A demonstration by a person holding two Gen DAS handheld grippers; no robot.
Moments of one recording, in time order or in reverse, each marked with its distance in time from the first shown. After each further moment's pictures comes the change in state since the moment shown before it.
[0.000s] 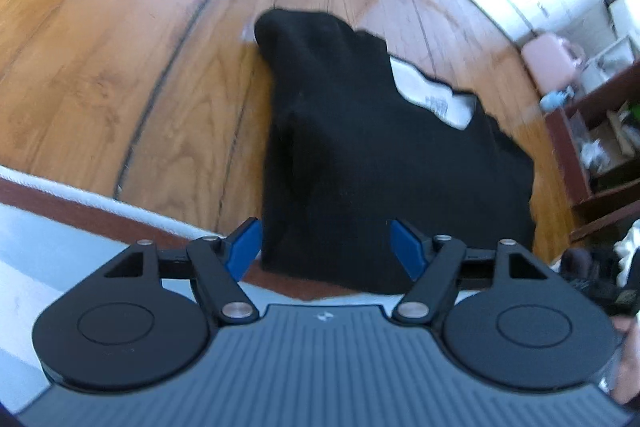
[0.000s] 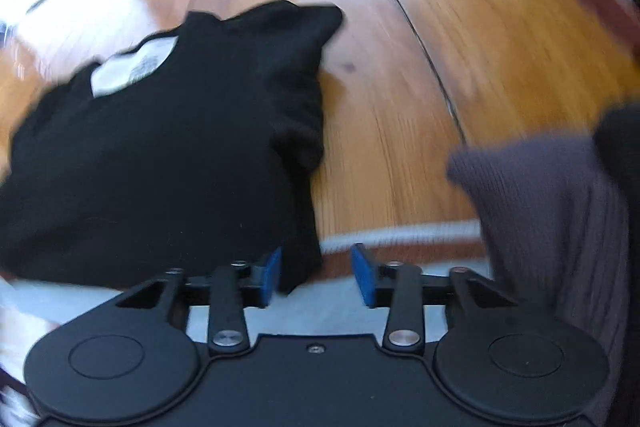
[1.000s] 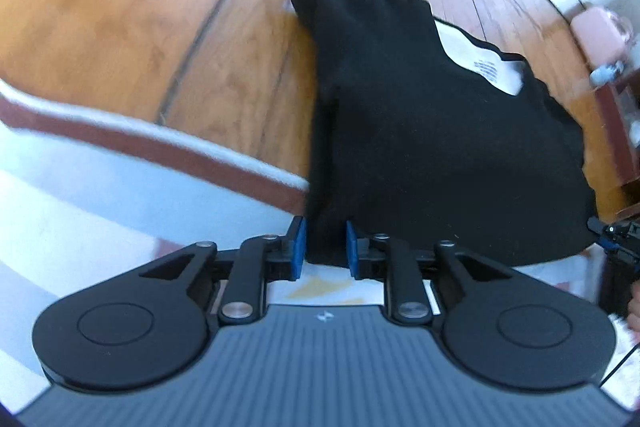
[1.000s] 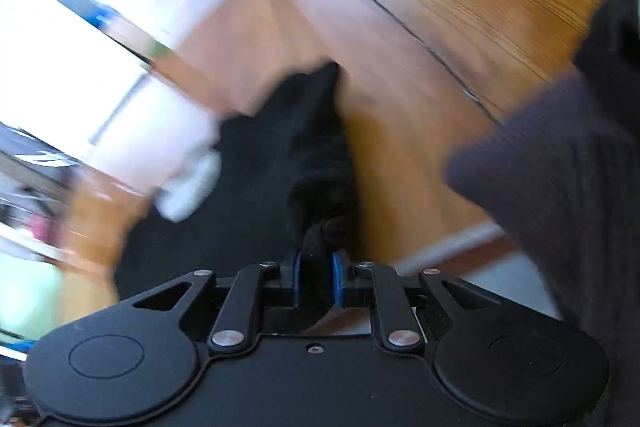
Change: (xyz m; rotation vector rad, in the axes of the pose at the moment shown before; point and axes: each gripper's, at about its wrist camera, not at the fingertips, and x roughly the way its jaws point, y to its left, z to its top) left arm -0.005 -0.015 -0.015 0.029 0.046 0.209; right arm 0.013 -0.037 0.015 0.282 -0.114 0.289
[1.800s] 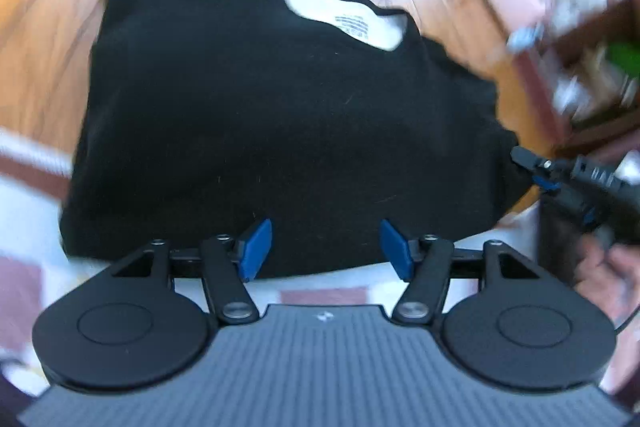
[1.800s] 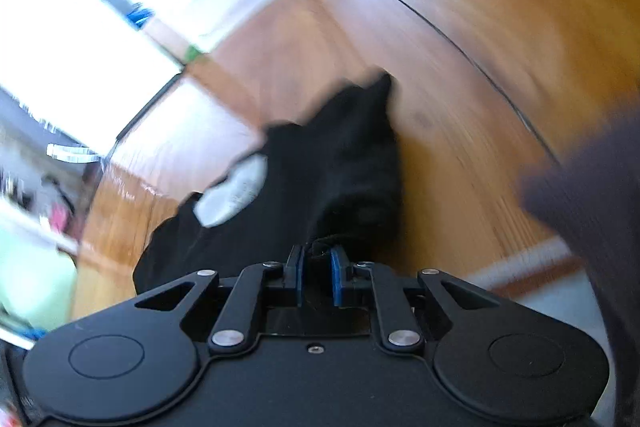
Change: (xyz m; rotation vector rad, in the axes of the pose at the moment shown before) left arm 0.043 -0.062 -0.014 -0.044 0.074 -0.351; right arm -0.004 0.043 -0.002 -0.128 -0.102 0.121
